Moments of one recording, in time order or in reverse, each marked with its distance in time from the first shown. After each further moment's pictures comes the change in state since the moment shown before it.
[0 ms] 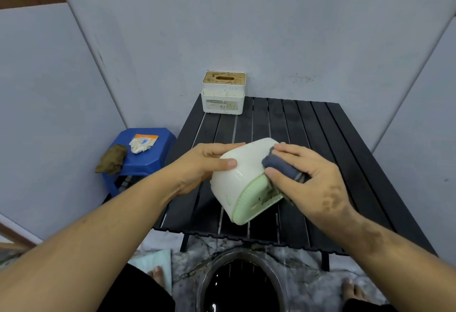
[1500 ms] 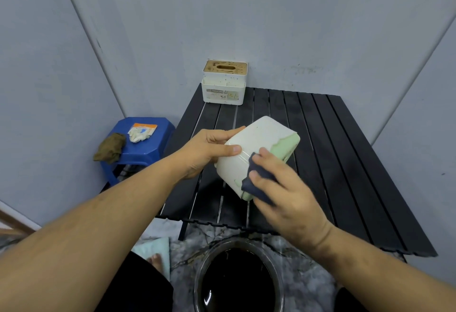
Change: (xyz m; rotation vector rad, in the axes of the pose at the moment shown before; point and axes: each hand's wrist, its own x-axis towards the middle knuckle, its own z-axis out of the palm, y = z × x) left_hand 0.017 -0.013 0.000 0.024 0.073 0.040; right_hand -0.027 0.030 0.042 -0.379 0.034 -0.697
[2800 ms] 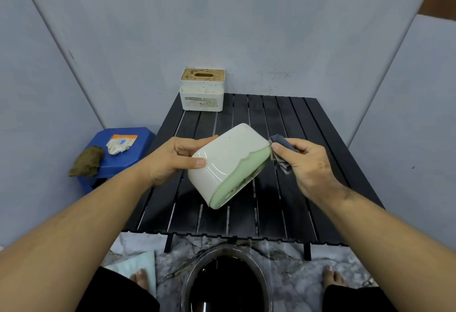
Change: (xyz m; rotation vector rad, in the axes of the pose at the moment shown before) left_hand 0.001 0.000 -0.027 0.058 -0.207 0.101; right_hand 0.019 0.086 -0.036 0.828 0.204 1.064
